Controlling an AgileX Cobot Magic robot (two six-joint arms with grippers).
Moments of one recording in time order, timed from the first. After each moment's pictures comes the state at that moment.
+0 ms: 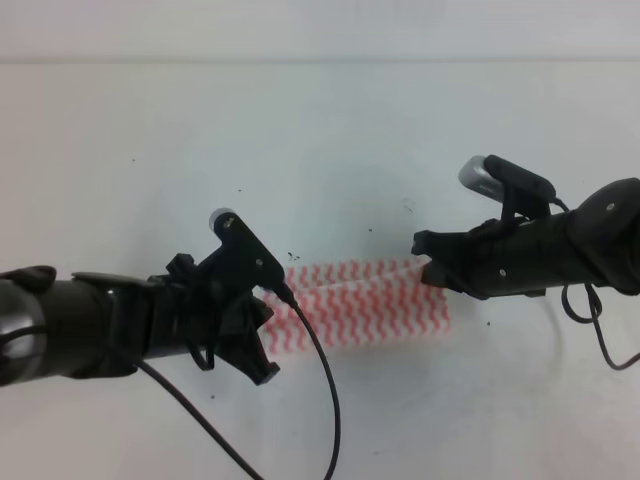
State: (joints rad) left arm -0.51 1.67 -0.79 -1.74 0.18 2.26; right arm 0.37 1.80 -1.01 1.01 0.34 -0.37
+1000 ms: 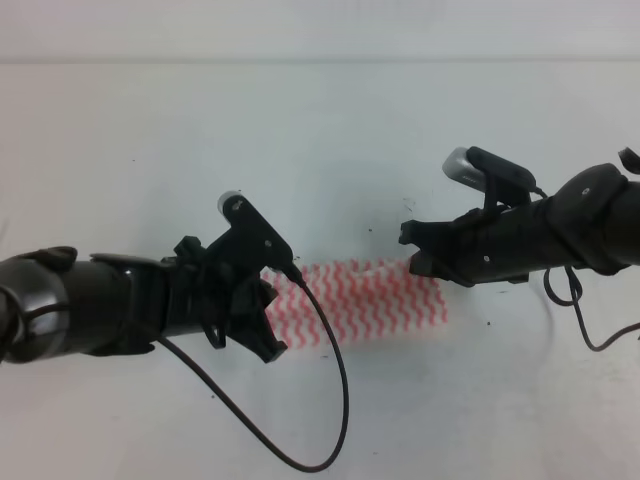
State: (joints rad) left arm -0.51 1.74 -0.86 -1.75 0.14 2.25; right arm 0.36 1.88 -1.11 0.99 0.37 -0.37
